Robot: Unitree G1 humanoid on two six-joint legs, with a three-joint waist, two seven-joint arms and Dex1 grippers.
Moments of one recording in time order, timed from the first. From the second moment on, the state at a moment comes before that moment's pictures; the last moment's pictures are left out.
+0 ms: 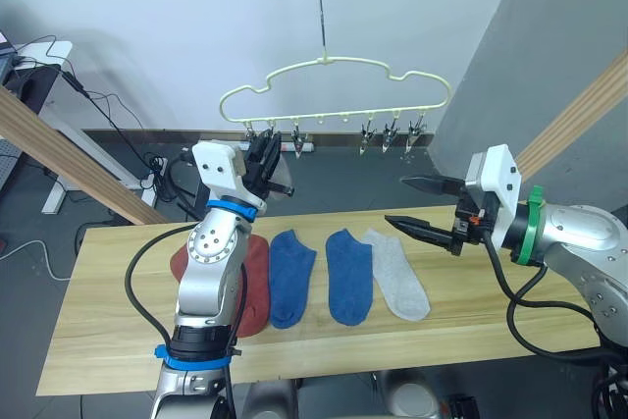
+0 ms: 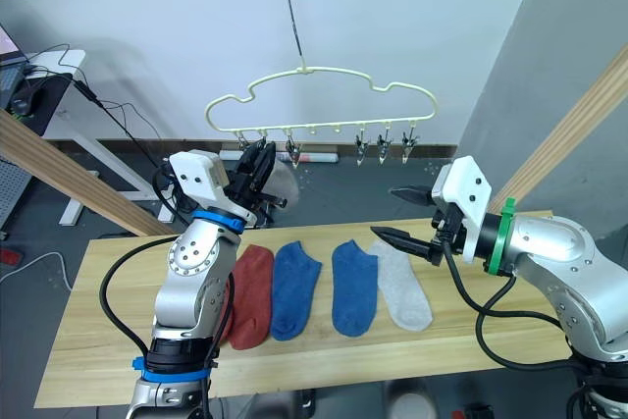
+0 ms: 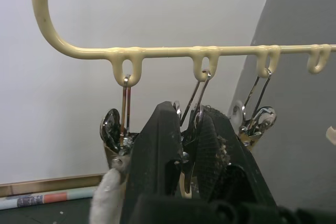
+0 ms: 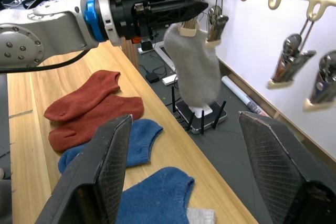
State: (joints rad) left arm -0.32 0.17 0.06 -0.16 -0.17 0.11 -0.24; right arm -0.29 -0.77 -0.06 -0.65 0.66 0.71 0.73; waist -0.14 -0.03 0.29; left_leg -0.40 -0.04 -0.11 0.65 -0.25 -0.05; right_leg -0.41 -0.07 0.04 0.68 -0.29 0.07
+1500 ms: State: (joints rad) left arm -0.33 0.16 0.05 -0.24 -0.16 0.17 -0.19; right arm -0.29 -0.80 -0.08 -0.64 0.67 0.71 0.74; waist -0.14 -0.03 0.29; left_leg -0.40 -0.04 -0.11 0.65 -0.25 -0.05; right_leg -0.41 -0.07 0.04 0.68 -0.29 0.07
